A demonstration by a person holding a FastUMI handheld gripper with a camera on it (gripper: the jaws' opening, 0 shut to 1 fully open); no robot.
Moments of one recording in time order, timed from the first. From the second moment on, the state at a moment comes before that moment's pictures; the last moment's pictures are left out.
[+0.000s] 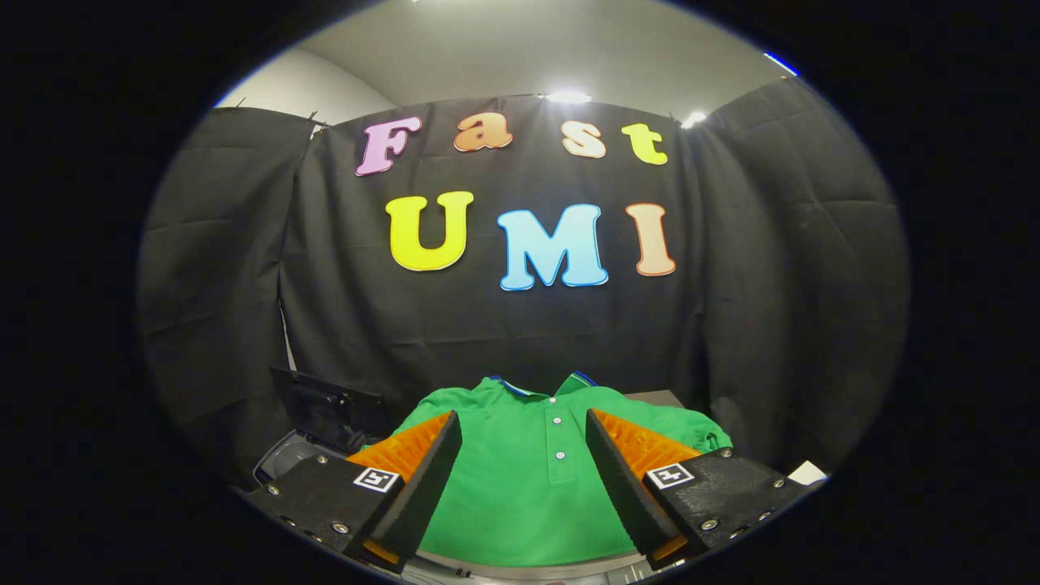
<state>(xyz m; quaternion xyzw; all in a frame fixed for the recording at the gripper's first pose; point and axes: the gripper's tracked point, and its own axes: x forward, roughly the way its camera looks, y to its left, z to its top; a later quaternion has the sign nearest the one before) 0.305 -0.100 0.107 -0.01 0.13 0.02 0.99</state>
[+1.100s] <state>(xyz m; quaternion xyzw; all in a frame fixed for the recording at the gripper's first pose) 0.398 -0.128 0.011 0.00 0.35 0.02 0.94</state>
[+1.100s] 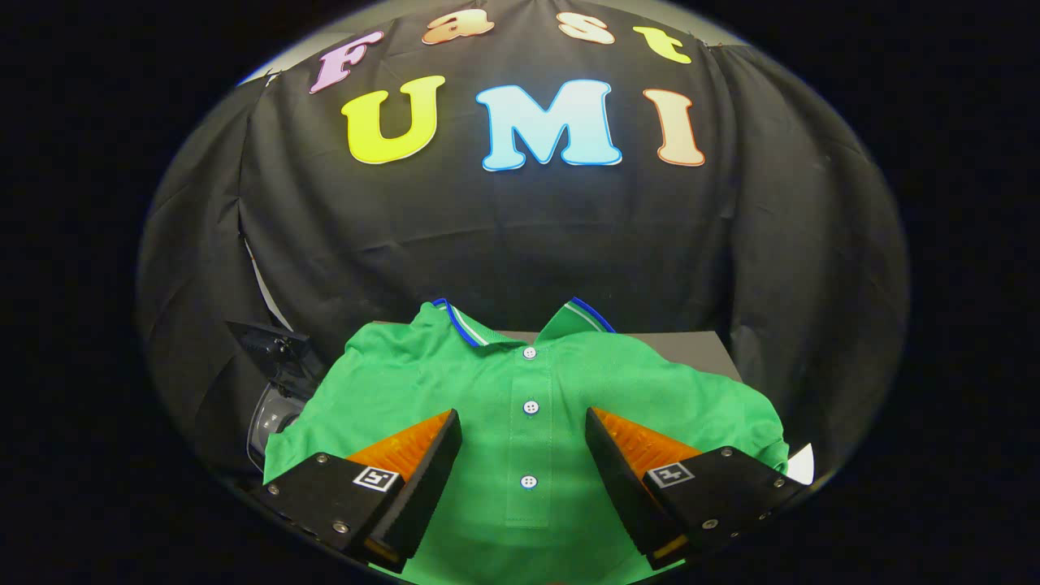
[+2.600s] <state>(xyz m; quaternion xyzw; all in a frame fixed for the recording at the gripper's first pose) 0.391 -0.076 0.094 0.04 0.24 0.07 0.97</state>
